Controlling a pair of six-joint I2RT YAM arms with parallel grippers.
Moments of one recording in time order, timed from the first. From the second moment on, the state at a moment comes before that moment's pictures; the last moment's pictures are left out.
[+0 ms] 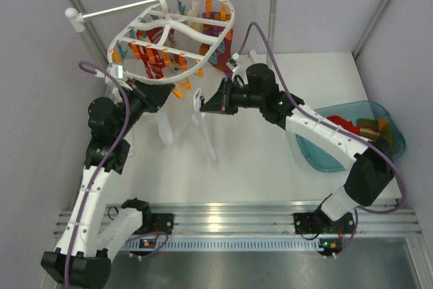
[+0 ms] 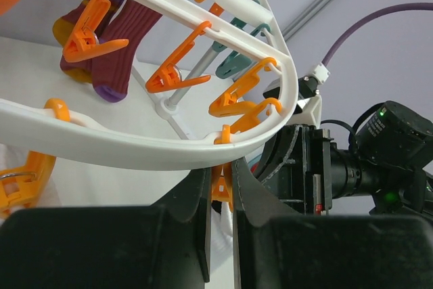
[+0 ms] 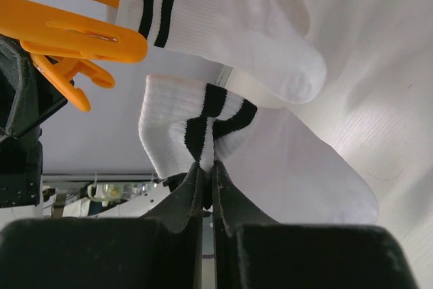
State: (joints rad) left arm -0.14 0.84 0.95 0.01 0.38 -0.74; right arm 0.74 1.55 1.37 -0.14 -0.49 0.86
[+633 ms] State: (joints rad) left arm -0.14 0.85 0.93 0.05 0.40 -0.76; right arm 0.78 1.63 1.45 -0.09 -0.50 0.94
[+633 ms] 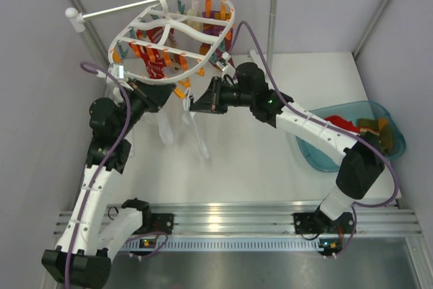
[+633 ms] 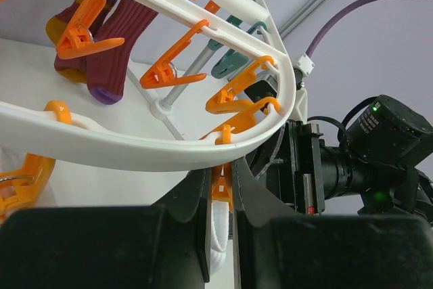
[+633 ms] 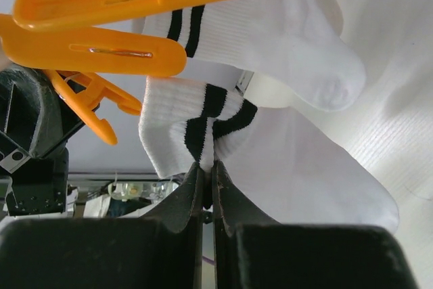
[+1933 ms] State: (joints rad) left arm -0.14 0.85 0.92 0.05 0.39 -0.73; right arm 0.82 1.64 1.46 -0.02 -0.55 0.93
